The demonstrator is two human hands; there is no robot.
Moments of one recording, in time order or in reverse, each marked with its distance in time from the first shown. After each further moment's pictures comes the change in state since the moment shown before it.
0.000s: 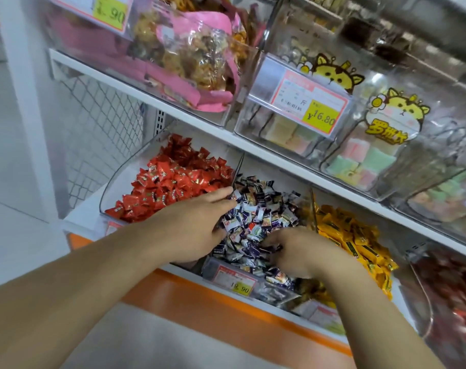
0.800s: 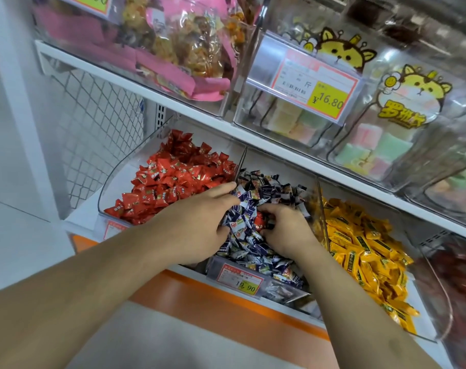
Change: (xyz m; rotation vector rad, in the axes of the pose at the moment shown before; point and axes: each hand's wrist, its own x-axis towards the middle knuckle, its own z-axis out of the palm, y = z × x) left_hand 0.004 0.004 0.005 -0.024 0.029 -0.024; right_hand 0.063 -0.002 0.033 0.366 0.406 -0.001
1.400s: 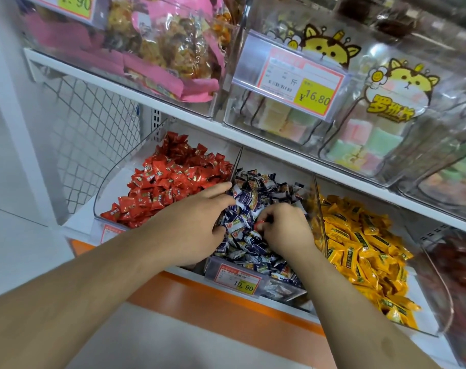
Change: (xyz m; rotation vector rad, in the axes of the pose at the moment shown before) left_hand -0.003 0.006 -0.003 -0.013 0.022 -0.018; right_hand 0.004 0.005 0.010 0.038 0.150 0.077
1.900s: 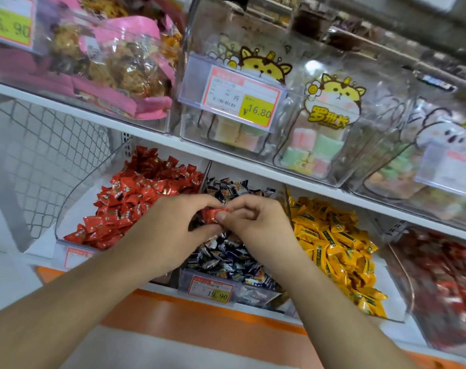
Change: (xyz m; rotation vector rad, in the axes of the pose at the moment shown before) left_hand 0.008 0.014 0.000 -0.178 0.311 0.157; right_hand -0.059 -0.043 -0.065 0.834 -0.073 -0.074
